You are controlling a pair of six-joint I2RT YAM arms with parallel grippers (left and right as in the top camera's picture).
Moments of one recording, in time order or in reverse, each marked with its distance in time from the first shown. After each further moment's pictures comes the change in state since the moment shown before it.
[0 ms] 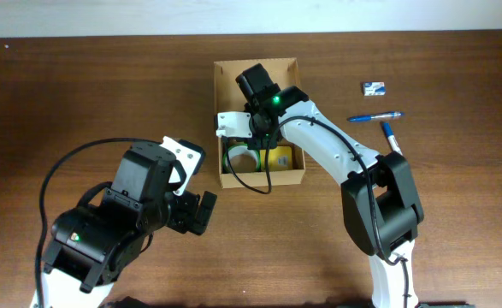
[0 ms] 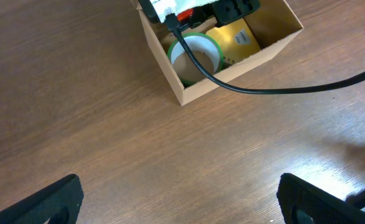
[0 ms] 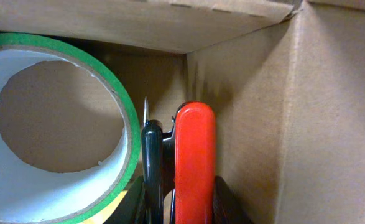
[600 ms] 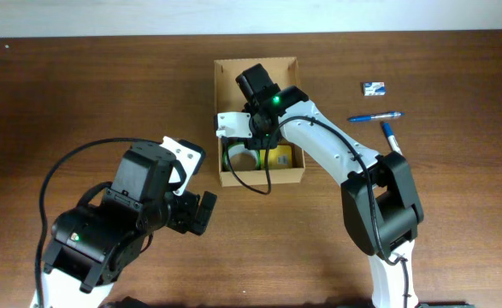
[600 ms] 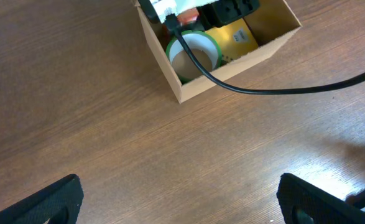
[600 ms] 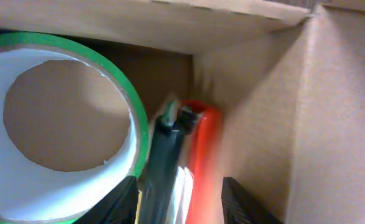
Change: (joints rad) left arm 0.000 0.000 0.000 0.000 0.000 0.000; right arm 0.000 0.000 0.000 0.000 0.000 -0.003
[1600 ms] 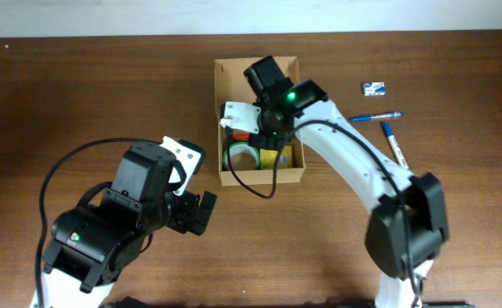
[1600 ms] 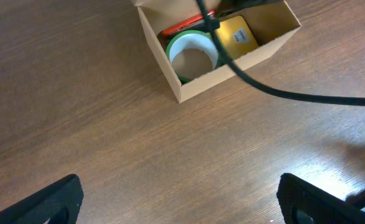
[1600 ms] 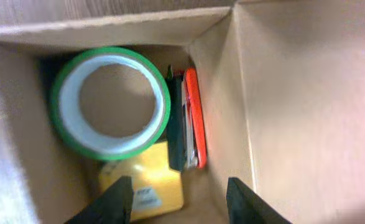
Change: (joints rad) left arm 0.000 0.000 0.000 0.000 0.000 0.000; right arm 0.001 -0.183 0.000 -0.174 0.000 0.227
